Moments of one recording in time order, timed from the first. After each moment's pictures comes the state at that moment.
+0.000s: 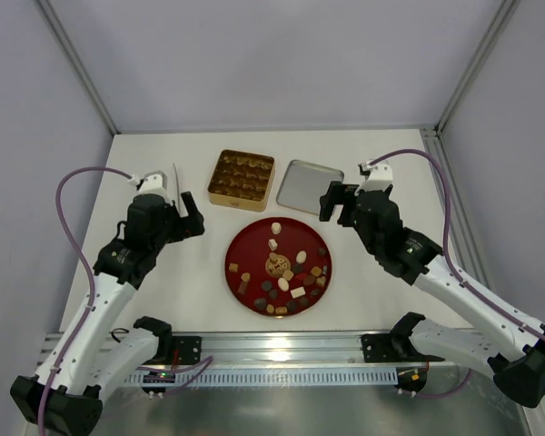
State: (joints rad) left arm -0.32 0.84 0.87 -0.60 -0.18 -0.42; right arm 0.71 0.97 0.89 -0.28 0.50 0.42
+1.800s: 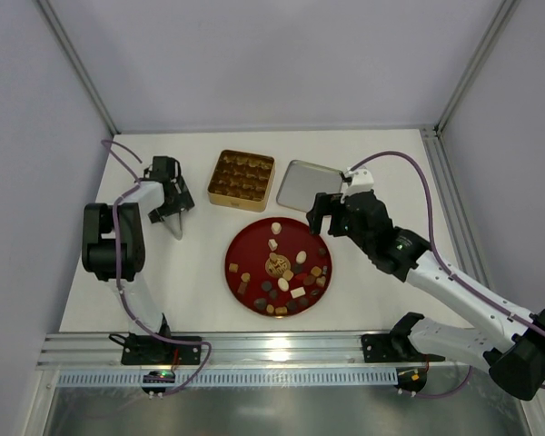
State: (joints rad) left arm -0.01 1.86 1.18 -0.40 -0.23 -0.42; right arm 0.71 1.03 0.87 -0.30 0.30 0.42
